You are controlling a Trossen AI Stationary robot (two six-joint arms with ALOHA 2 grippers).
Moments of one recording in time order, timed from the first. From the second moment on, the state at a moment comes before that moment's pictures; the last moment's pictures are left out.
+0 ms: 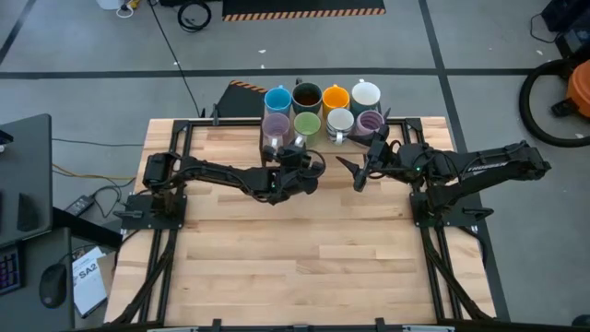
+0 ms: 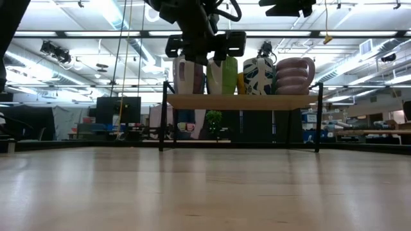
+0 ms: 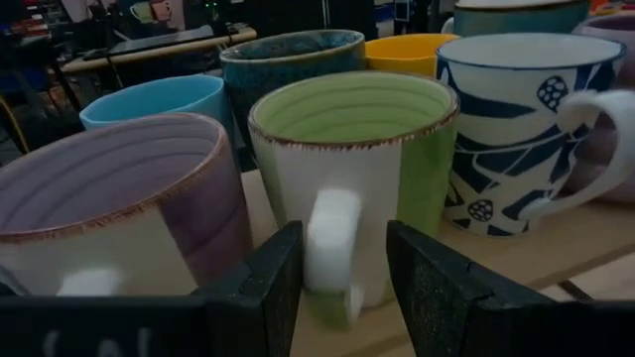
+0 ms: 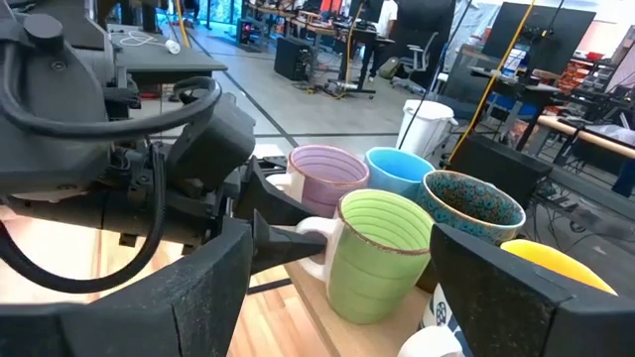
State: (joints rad) left arm -0.02 1.91 1.42 -0.12 -1.24 -0.55; right arm 0.09 0.95 0.84 -0.04 0.61 -0.10
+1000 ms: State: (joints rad) left arm -0.05 1.91 1.42 -0.11 -1.14 -0.62; right arm 0.09 0.95 0.84 -0.04 0.61 -0.10
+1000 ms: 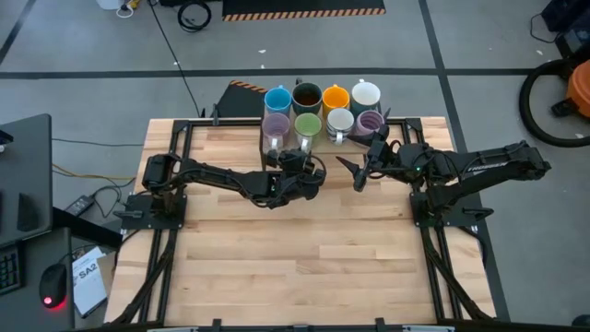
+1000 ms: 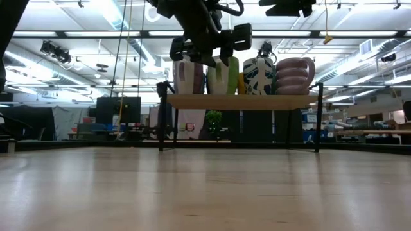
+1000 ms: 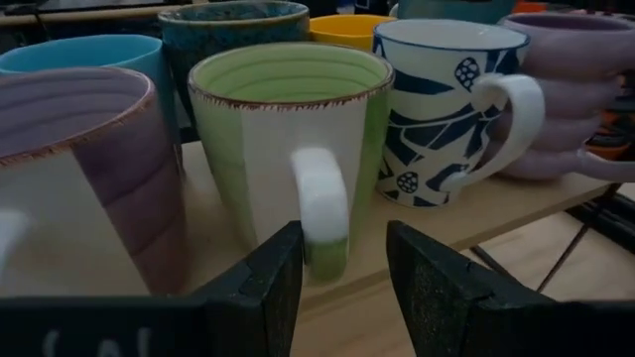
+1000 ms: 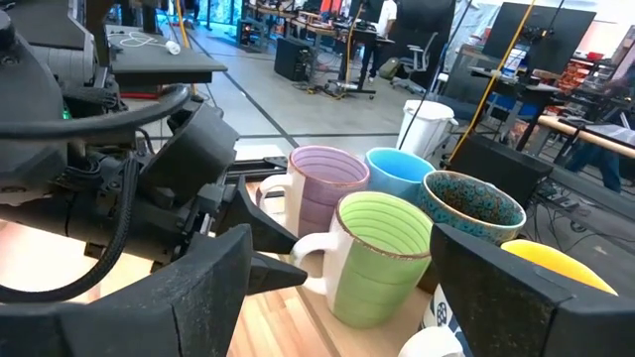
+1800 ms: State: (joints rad) left arm -0.05 1.91 1.42 -0.05 -1.07 -0.62; right arm 0.09 0.95 0.84 -0.04 0.61 -0.10
